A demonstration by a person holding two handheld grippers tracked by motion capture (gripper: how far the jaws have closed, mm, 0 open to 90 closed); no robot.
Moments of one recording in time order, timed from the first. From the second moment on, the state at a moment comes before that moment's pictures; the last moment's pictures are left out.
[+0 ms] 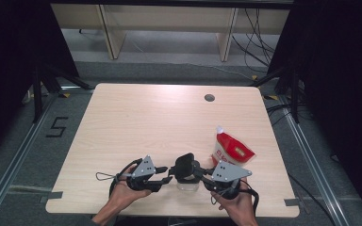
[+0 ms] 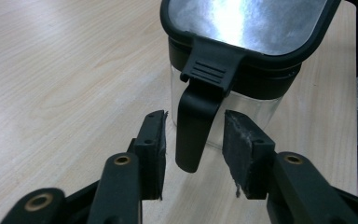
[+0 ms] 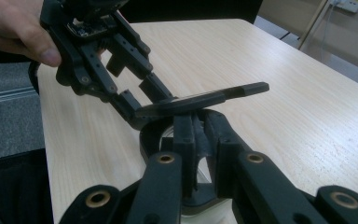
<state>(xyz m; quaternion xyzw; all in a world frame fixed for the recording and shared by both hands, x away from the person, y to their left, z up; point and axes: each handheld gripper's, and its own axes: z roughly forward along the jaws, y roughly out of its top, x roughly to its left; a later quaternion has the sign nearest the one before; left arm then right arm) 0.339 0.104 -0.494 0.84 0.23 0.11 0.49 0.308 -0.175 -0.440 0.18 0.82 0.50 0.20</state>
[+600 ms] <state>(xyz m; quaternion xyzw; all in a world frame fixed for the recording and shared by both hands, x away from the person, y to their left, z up) 0.342 0.099 -0.496 0.84 0.22 0.12 0.49 0.309 -0.168 -0.436 0.17 0.83 0.50 0.20</state>
